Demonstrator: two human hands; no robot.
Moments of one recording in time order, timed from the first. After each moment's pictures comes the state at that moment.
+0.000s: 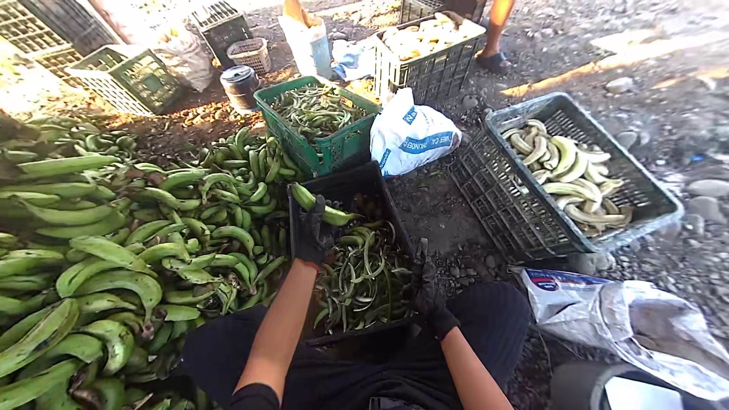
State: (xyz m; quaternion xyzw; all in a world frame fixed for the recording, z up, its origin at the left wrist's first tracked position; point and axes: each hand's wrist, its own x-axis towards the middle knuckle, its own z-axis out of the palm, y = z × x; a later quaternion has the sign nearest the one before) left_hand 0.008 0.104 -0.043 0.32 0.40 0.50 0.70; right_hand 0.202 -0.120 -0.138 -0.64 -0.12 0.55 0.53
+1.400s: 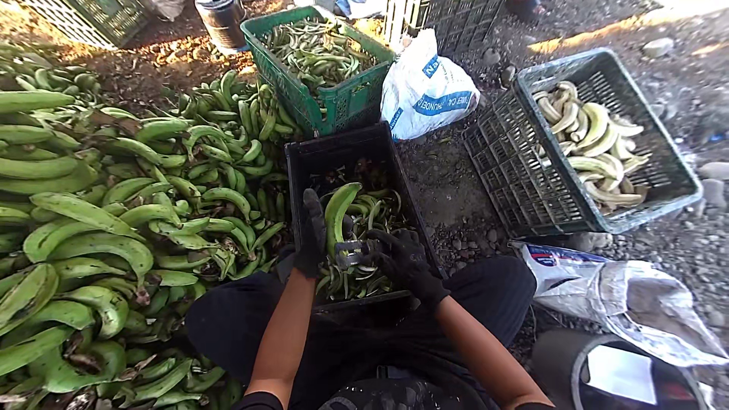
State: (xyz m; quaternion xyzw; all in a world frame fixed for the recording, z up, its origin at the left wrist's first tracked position) left_hand -0.041 0.041 -0.035 0.43 0.39 0.38 0.72; right_hand 0.144 -0.082 -0.033 -0.71 -0.59 0.33 0.22
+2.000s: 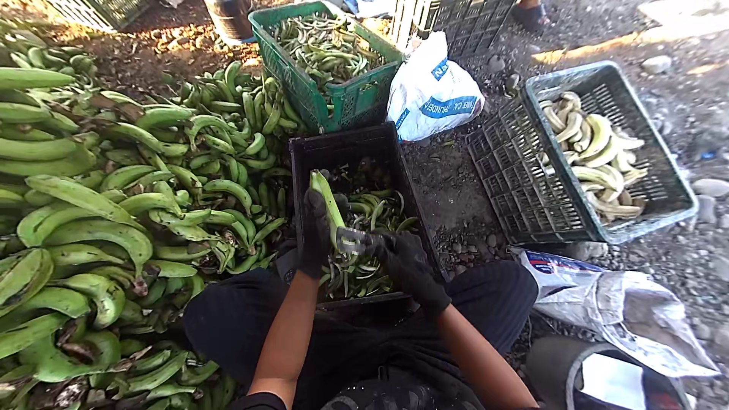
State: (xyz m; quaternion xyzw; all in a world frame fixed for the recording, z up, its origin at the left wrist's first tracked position) left_hand -0.043 0.044 -0.047 0.48 0.35 0.50 0.63; right_hand 0.134 -0.078 -0.018 -0.71 -0.55 0.36 0.25
